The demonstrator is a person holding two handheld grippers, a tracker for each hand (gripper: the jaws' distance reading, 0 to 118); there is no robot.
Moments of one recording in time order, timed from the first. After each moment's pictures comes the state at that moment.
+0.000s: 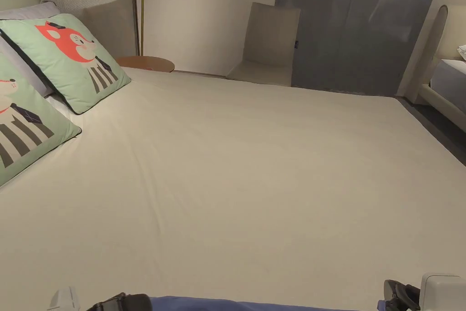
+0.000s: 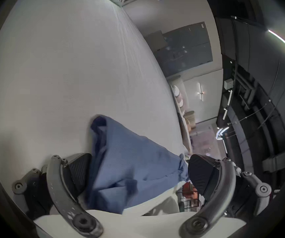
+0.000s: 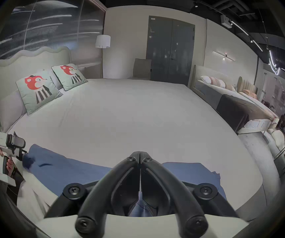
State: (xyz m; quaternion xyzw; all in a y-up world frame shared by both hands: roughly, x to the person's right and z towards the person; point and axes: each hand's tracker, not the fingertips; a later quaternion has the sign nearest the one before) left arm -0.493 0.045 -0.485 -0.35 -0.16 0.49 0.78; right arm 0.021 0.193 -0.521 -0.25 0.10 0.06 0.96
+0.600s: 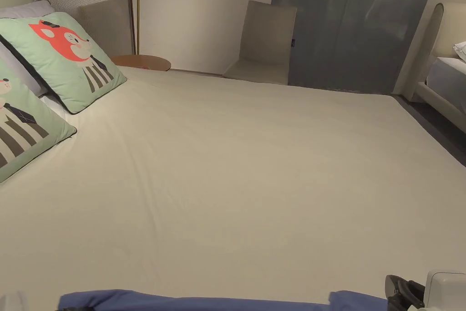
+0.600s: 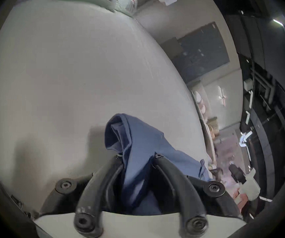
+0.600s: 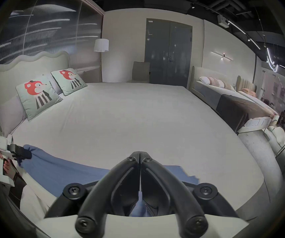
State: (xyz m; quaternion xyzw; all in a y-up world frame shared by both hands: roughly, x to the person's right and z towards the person) left arm -0.531 0.086 -0.448 -0.35 0.01 0.44 0.83; right arm 0.027 0.196 -0.519 -0.24 0.10 0.04 0.96
